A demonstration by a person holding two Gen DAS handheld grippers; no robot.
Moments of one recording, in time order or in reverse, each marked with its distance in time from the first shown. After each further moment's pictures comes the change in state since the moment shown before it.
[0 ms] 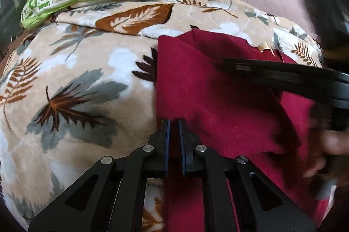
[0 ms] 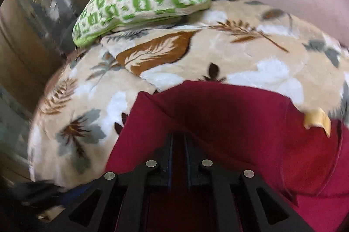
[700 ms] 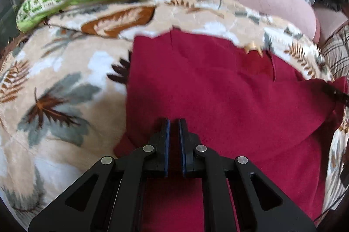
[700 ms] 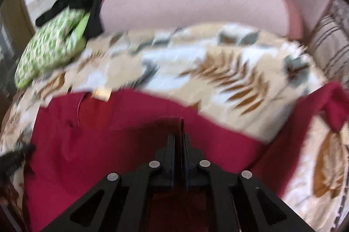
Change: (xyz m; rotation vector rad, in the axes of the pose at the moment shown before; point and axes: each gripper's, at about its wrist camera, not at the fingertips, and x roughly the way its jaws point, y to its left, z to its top) left arm 0.009 -0.036 0.001 0.006 0.014 0.000; right arm -0.160 -0.168 -0.095 0.230 -0.199 -0.470
